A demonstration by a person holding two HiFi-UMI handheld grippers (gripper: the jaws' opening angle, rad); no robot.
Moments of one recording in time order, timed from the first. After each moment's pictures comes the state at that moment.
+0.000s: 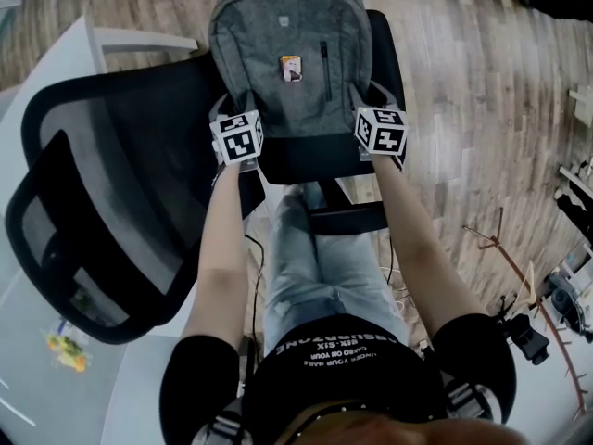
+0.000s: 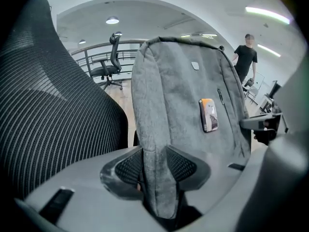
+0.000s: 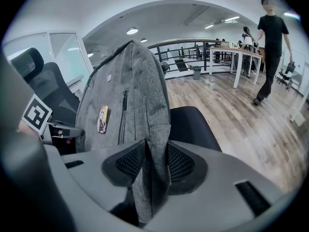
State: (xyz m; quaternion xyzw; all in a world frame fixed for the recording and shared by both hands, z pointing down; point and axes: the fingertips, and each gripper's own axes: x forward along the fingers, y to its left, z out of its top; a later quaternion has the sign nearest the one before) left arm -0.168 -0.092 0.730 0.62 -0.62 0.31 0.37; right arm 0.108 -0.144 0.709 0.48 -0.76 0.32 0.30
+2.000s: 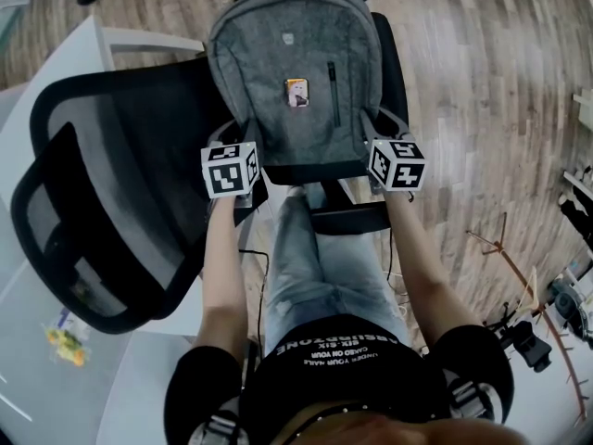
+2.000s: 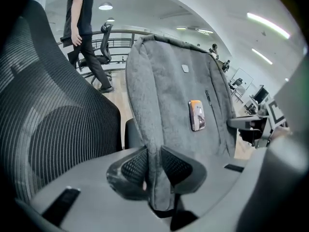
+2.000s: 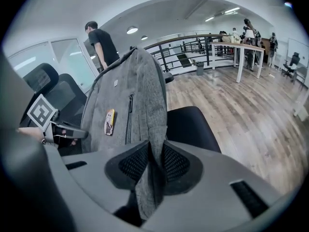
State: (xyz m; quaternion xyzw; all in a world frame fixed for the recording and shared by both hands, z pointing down) left arm -0.148 -0.037 0.656 0.65 -0.54 0.33 0.43; right arm 0.113 -0.092 0.636 0.44 -0.76 0.36 0.30
